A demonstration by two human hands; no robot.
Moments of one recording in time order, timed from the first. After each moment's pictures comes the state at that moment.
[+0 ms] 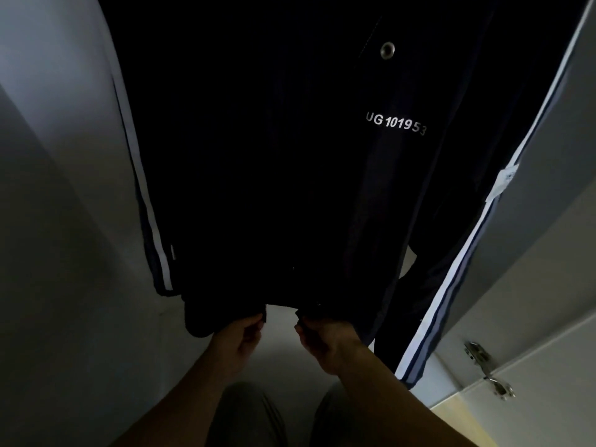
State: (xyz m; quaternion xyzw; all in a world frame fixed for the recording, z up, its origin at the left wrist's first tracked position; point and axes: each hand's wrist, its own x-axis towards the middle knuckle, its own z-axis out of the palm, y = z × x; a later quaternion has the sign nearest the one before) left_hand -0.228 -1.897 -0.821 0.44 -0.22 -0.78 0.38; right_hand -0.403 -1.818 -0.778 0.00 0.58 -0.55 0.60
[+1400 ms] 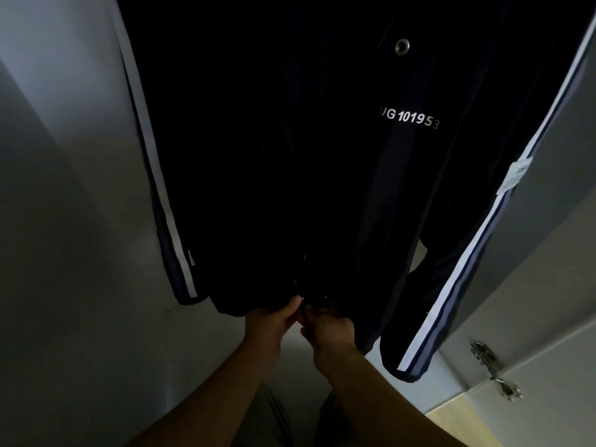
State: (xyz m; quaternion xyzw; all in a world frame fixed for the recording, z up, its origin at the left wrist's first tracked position) left_hand -0.289 -1.868 -0.775 0.45 -0.35 -0.70 0.43; right_hand -0.380 -1.821 -0.772 -0.02 0.60 -0.63 0.49
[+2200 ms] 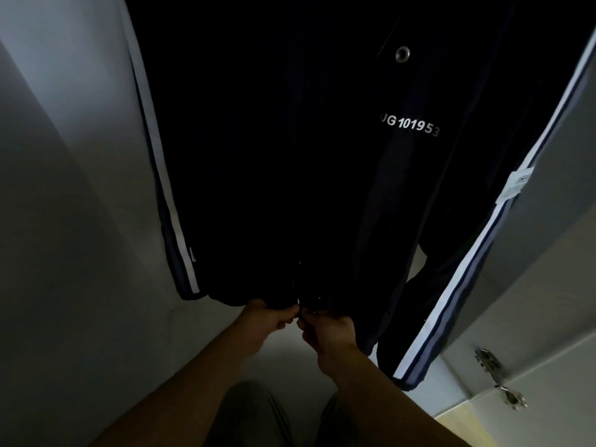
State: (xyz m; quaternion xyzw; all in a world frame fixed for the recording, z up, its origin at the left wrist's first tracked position) left_hand -0.260 -1.891 -0.769 0.46 -0.62 -0.60 0.23; right_hand -0.383 -1.821 -0.772 -0.08 0.61 -0.60 0.50
